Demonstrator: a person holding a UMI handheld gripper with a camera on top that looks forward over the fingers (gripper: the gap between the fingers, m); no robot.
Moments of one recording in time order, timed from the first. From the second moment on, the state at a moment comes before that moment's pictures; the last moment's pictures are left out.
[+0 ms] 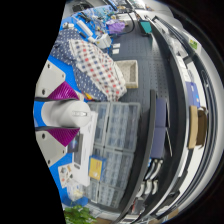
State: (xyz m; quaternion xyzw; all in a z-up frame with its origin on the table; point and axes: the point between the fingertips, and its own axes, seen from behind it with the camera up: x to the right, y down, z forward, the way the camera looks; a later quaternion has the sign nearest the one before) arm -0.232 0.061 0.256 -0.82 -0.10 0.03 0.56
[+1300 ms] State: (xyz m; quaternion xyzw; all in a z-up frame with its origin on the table) arm -0.112 -0.030 0.071 -0.92 -0.04 -0.02 0.40
